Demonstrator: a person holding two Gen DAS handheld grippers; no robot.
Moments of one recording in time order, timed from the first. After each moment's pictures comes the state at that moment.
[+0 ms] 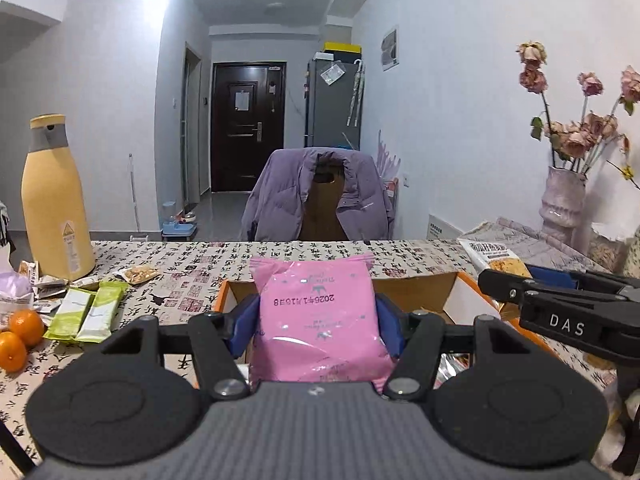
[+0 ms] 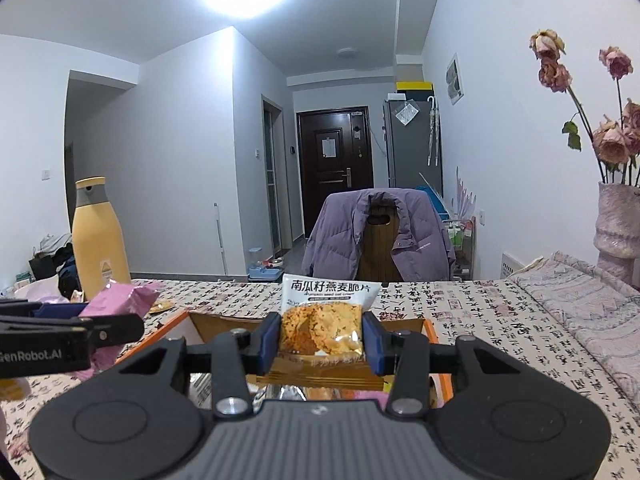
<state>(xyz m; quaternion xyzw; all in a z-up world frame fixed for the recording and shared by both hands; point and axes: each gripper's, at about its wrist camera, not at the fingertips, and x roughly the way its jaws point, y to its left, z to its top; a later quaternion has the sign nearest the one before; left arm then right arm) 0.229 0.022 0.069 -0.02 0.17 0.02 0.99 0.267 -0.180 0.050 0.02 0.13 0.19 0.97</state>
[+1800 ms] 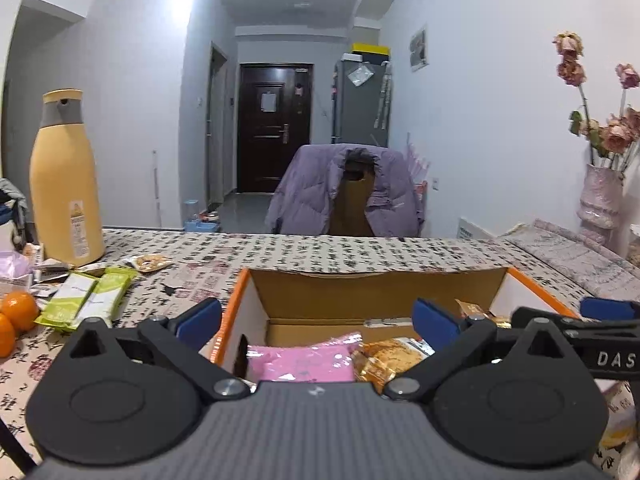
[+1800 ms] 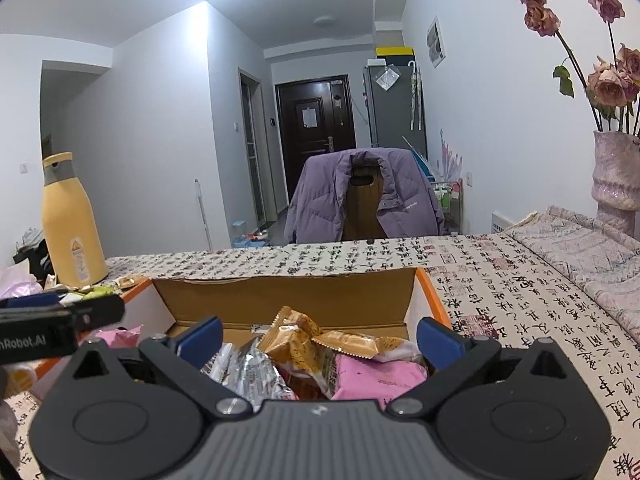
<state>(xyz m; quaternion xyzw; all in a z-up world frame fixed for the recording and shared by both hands) 0.264 0.036 0.029 -0.03 0.16 0.07 0.98 0.303 -0.177 0.009 0.03 0.19 0.17 0.97</state>
